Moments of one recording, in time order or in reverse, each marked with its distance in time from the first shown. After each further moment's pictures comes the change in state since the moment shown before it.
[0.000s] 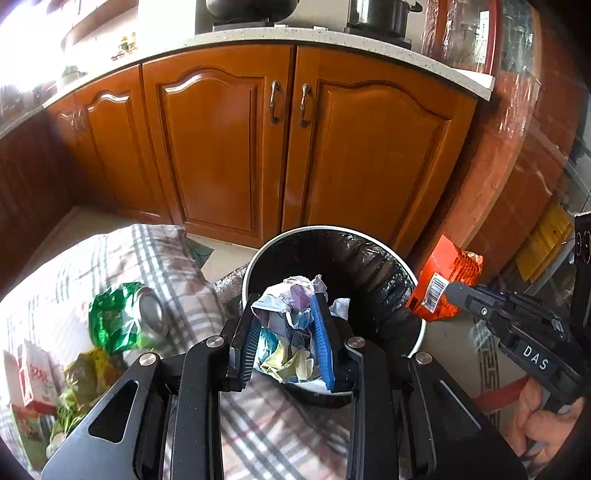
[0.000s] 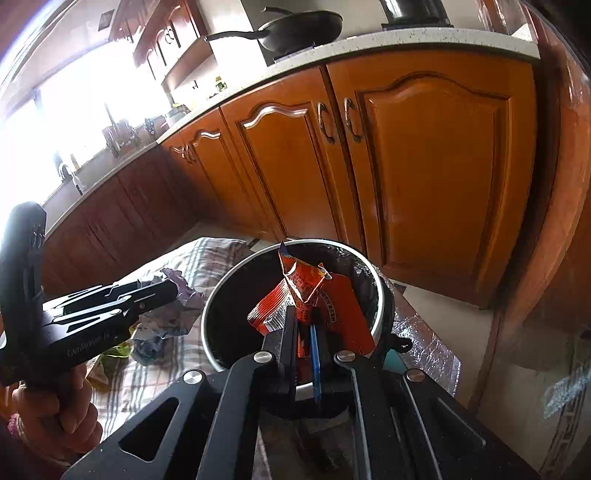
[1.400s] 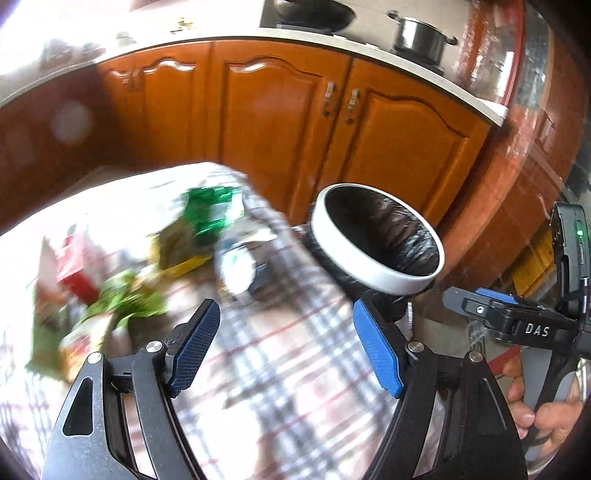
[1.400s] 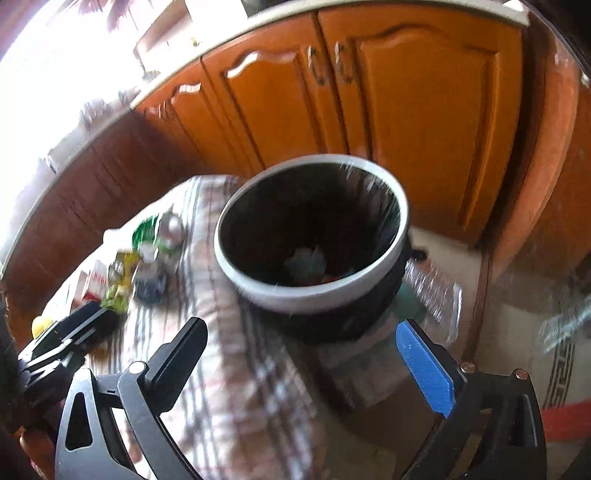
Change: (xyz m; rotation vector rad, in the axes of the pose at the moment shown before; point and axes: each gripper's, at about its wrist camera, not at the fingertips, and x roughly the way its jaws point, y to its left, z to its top) left arm -0.086 0.079 -0.113 -0.174 -0.032 0.028; right arm -0.001 0.049 -0.053 0.061 0.205 -0.087
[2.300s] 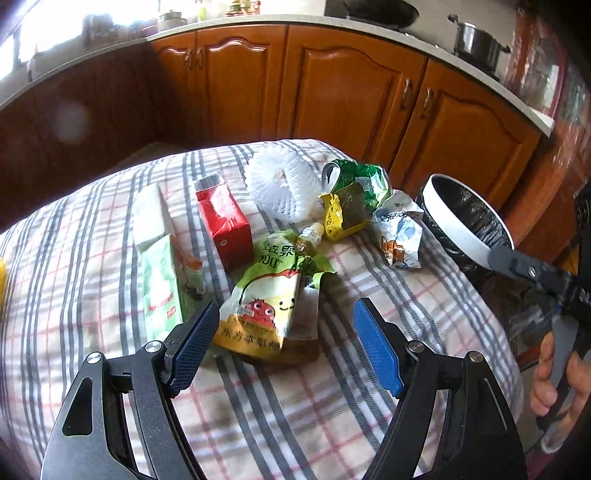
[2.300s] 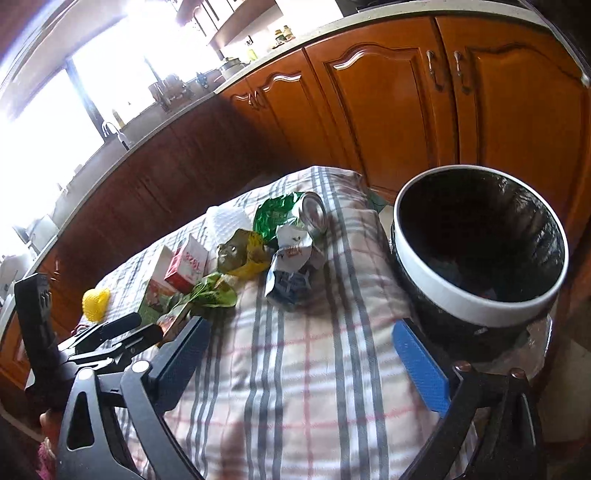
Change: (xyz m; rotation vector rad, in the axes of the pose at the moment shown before) left arm -0.018 0.117 -0.020 -0.040 0.065 0.138; right arm 0.032 0.111 -0.008 -0.139 -0.050 0.252
